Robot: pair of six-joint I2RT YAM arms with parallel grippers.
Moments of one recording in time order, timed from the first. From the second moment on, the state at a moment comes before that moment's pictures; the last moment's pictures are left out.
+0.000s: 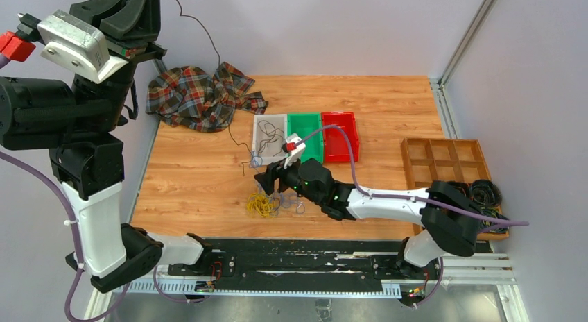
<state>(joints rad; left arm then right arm) -0.53 1.29 2.33 -0.23 0.16 0.47 1.13 1.49 0.81 0.53 0.22 0.37</state>
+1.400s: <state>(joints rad) -0.53 1.33 2.14 0.24 0.08 0.89 1.13 1.47 0.57 0.37 0.31 0.59</state>
